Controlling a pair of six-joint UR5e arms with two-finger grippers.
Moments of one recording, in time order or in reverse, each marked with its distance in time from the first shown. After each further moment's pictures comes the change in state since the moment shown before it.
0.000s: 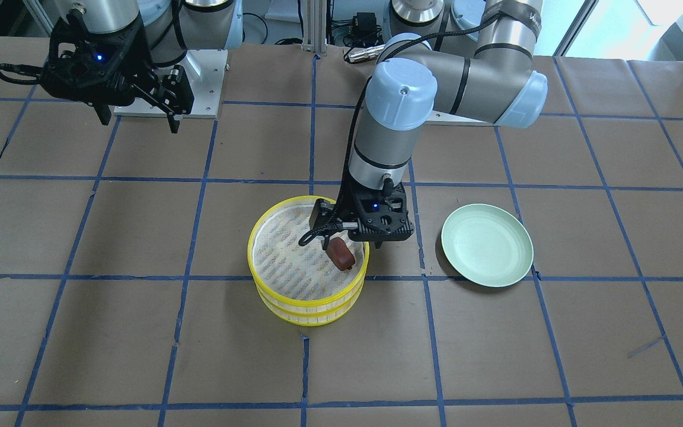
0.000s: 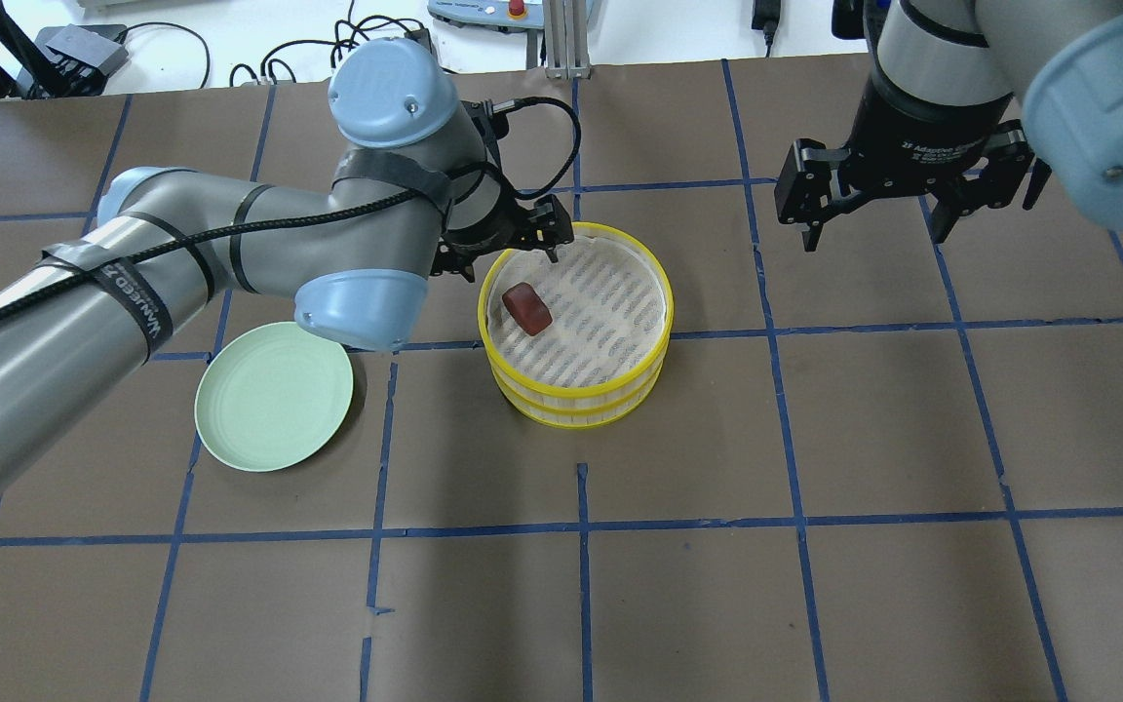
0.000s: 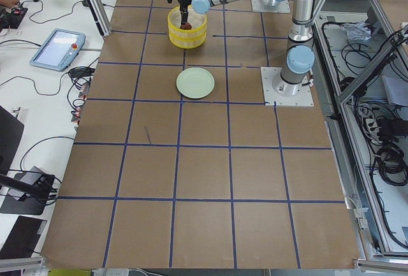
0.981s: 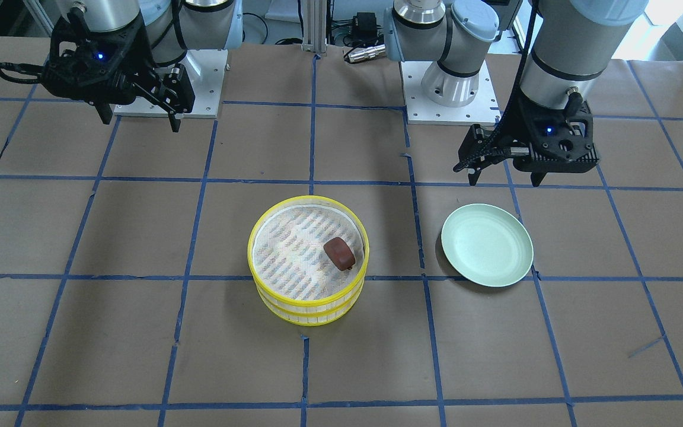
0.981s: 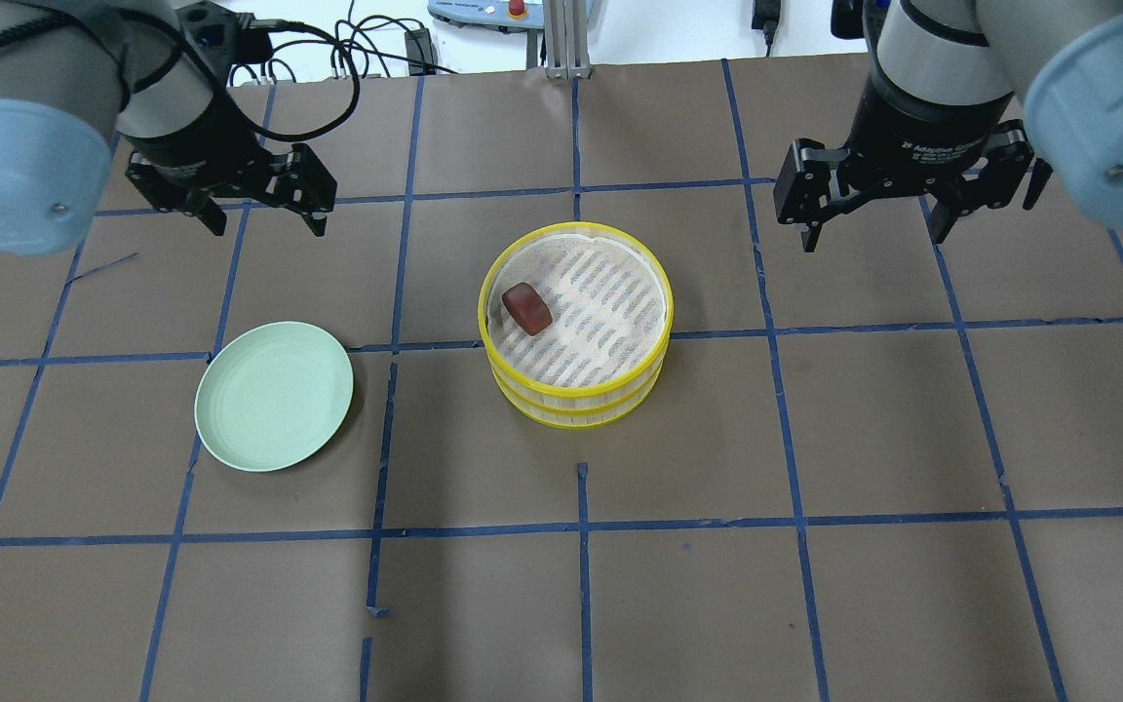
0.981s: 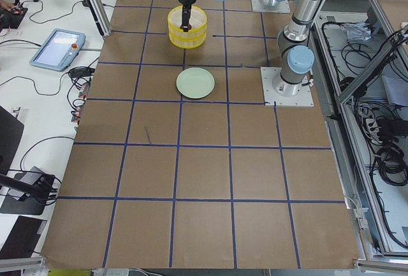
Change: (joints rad) left arm 0.283 0.233 0.131 -0.507 0.127 0.425; right arm 0.000 -0.001 -0.001 0.003 0.006 -0.001
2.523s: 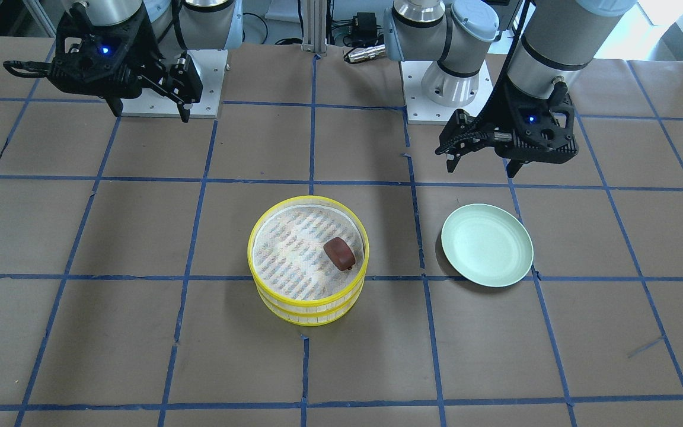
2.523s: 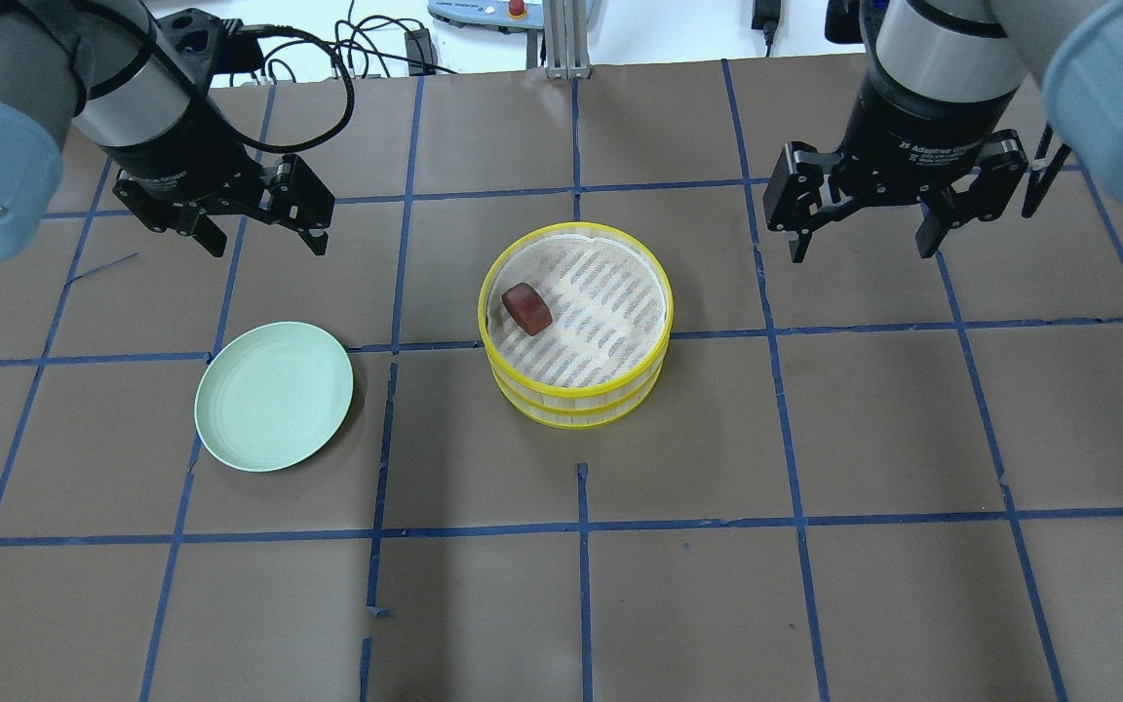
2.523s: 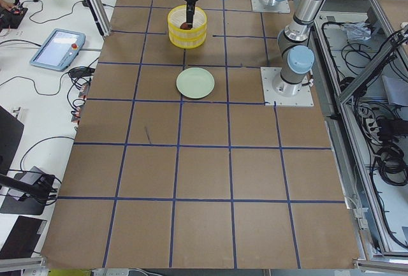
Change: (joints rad) left arm -0.006 0.019 -0.019 -0.025 -0.111 0.002; right arm 0.001 0.001 -0.027 0.070 0.053 0.002
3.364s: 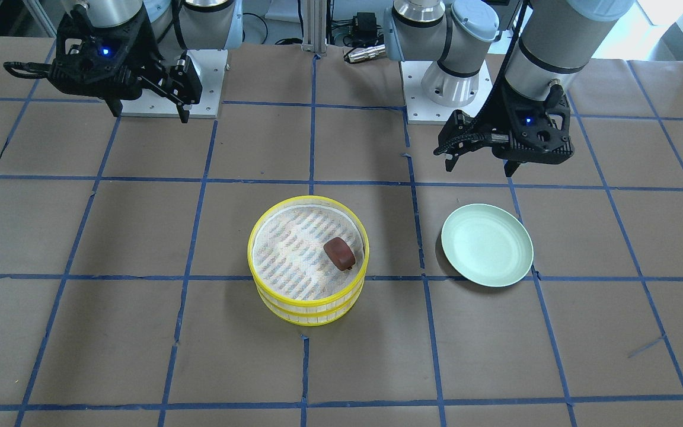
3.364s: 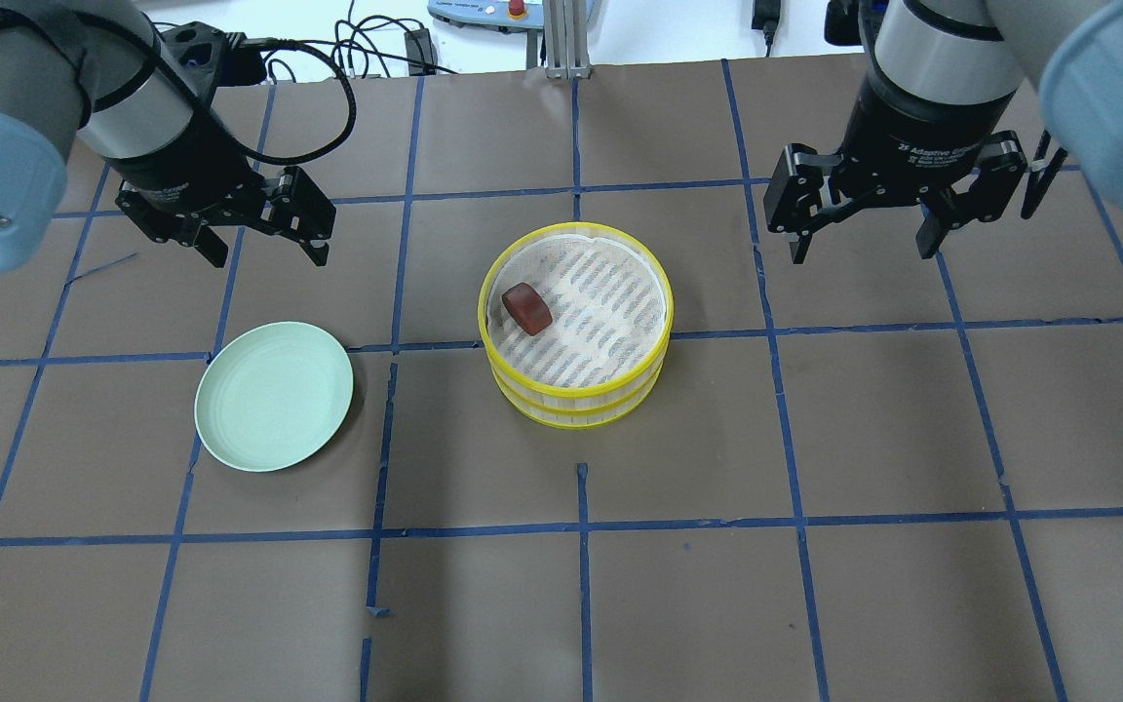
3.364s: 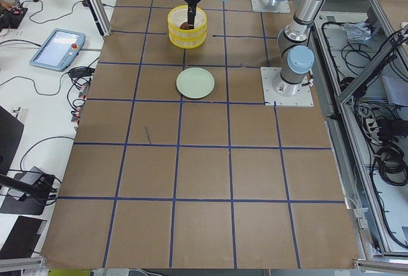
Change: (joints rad) left arm 0.001 0.005 -0.018 -0.001 0.002 0.001; right arm -0.001 0.001 0.006 -0.002 -0.008 0.000
